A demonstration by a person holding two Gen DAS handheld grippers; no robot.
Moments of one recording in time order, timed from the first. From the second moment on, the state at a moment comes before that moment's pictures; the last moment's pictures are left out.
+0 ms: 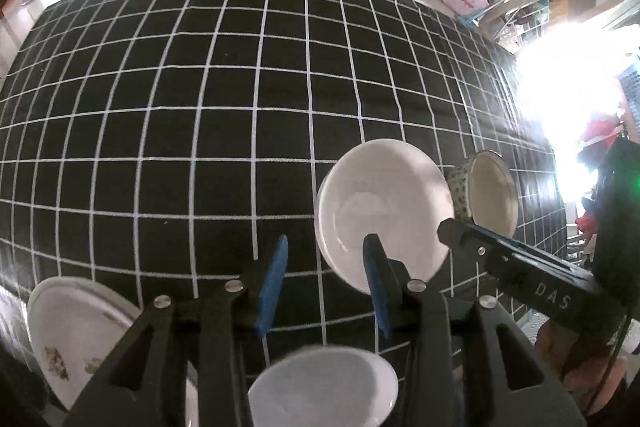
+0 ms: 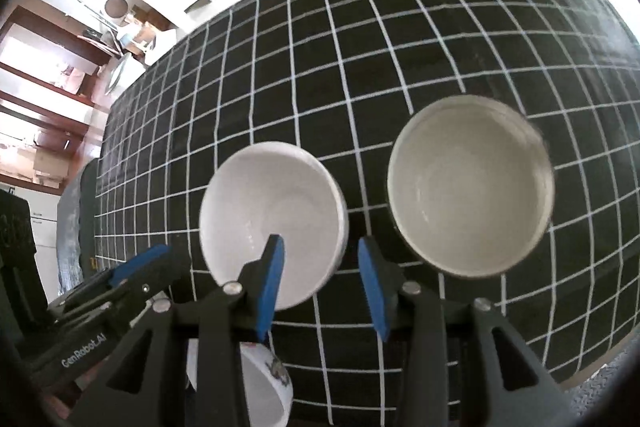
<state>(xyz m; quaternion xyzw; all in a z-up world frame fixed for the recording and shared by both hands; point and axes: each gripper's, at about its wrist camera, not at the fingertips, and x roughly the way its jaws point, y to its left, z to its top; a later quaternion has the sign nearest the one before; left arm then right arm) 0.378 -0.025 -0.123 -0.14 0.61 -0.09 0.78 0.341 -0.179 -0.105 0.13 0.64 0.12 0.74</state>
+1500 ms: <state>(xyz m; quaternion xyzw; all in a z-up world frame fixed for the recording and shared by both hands) 0.358 0.029 -0.150 -0.13 0.62 -0.07 0.77 0.325 -0.126 -0.119 0.04 0.65 0.15 0.75</state>
